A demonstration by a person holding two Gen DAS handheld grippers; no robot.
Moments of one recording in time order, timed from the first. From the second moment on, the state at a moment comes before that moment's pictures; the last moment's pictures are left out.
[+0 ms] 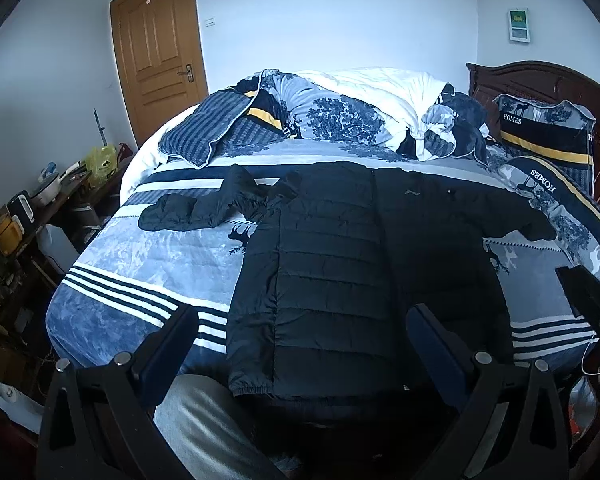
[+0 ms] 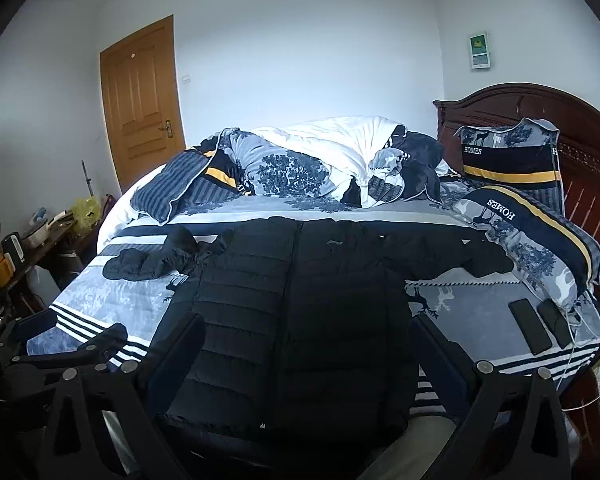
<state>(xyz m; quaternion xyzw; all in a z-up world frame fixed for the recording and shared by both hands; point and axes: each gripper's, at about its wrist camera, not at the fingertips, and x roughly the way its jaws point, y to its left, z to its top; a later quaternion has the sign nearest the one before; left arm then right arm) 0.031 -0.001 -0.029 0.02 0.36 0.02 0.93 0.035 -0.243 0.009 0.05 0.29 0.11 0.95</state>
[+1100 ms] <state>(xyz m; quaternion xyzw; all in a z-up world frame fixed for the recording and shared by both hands) 0.075 0.018 0.013 0.00 0.28 -0.04 0.96 0.057 -0.227 0.031 0.05 0.29 0.14 0.94</state>
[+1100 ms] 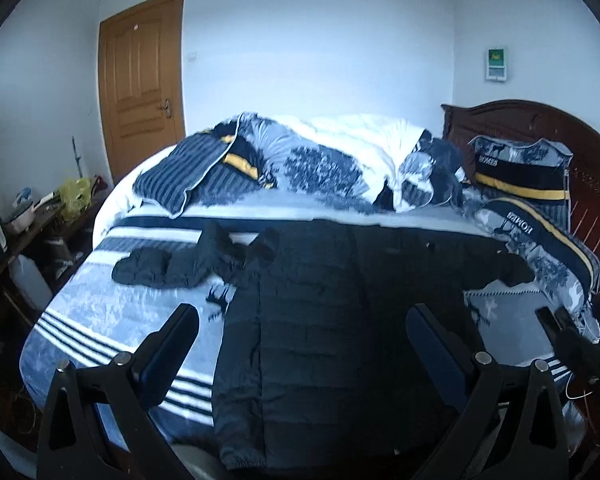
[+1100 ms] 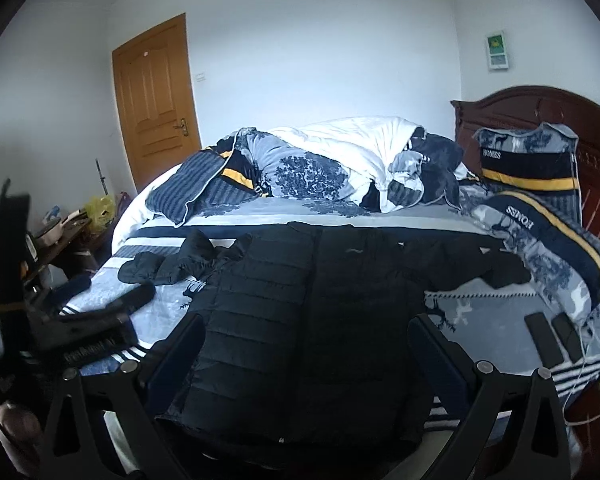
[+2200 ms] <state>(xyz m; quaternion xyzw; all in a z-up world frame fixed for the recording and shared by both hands) 0.071 -0.028 0.033 0.06 0.26 -0.01 0.96 0.071 -0.267 0.047 0.07 0.29 0.15 0.94</state>
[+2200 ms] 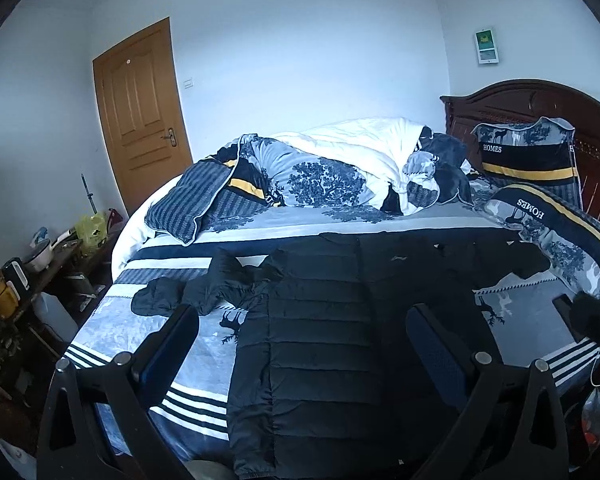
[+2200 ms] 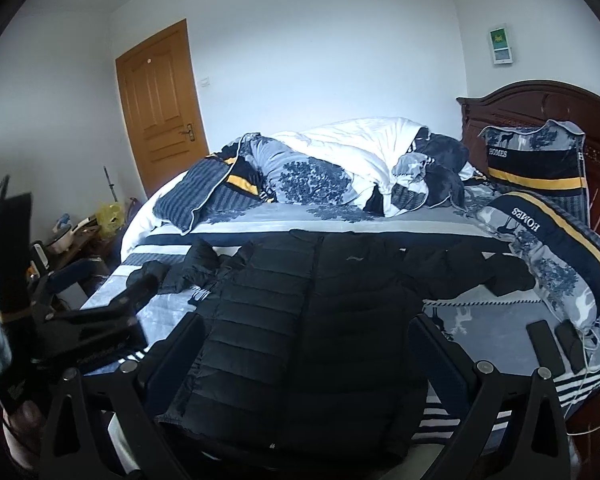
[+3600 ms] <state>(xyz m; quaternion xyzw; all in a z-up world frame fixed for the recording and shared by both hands) 0.090 -0.051 -0.004 0.07 0.30 -0.06 0.95 0.200 -0.235 -0.052 0.07 0.35 0.20 0.91</state>
